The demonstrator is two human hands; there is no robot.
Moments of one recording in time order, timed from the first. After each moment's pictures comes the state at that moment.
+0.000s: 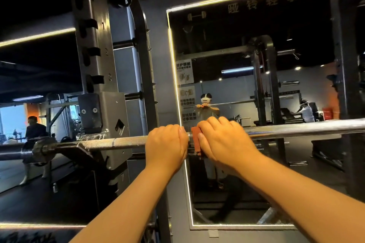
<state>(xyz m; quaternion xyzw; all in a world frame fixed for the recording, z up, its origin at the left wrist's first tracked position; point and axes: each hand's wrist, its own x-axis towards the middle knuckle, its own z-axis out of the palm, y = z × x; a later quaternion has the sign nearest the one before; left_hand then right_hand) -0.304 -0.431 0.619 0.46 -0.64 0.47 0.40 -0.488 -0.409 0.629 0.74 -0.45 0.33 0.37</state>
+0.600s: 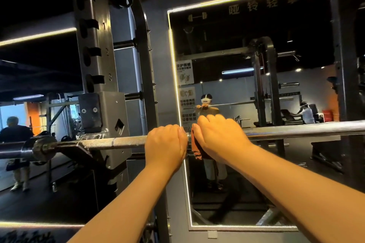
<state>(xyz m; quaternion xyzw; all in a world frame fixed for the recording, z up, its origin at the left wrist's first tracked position) -0.308 -0.427 0.618 0.46 -0.63 0.44 0.45 -0.476 -0.390 0.655 0.77 -0.48 0.29 0.30</state>
